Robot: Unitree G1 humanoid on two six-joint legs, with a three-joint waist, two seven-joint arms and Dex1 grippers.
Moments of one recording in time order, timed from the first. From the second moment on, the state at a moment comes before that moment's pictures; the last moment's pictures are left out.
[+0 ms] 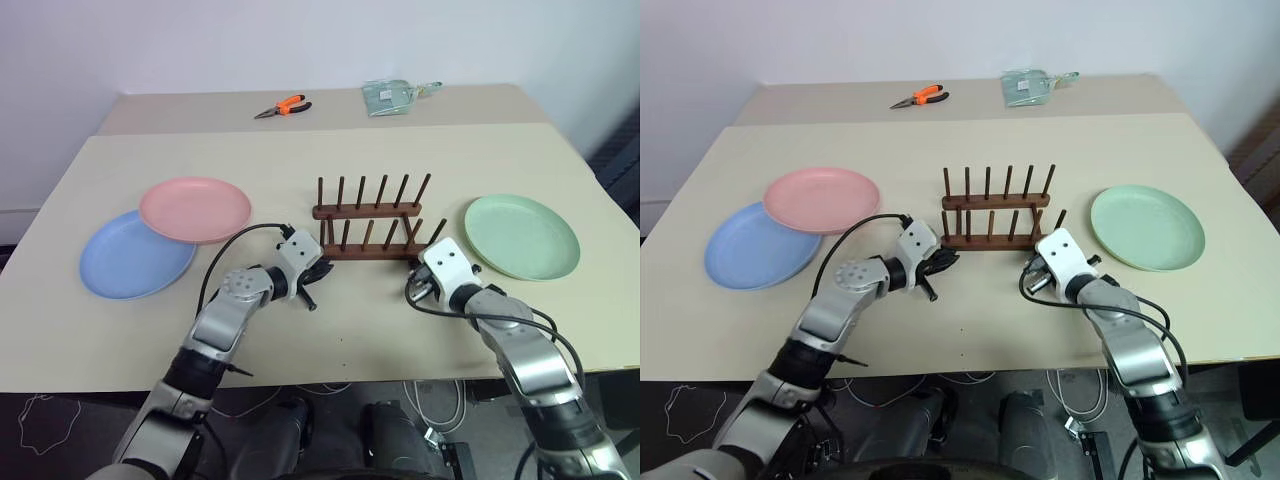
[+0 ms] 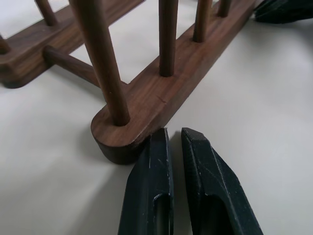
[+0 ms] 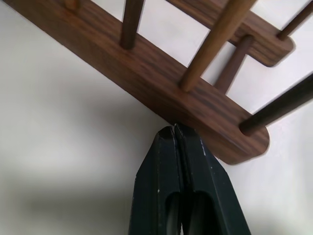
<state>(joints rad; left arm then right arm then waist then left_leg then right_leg) -0.46 0.23 -0.27 0.12 -0.03 0.41 -0.62 -0.20 -0.50 0.09 -0.18 0.01 0.56 0.36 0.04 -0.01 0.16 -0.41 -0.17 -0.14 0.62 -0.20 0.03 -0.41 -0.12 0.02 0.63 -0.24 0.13</state>
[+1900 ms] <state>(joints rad) -0.60 0.24 0.69 -0.06 -0.40 1.06 0.08 -0.18 -0.53 0.14 -0.24 0.04 0.40 0.56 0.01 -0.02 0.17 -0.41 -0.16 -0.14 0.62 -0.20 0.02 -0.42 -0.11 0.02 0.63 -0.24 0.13</state>
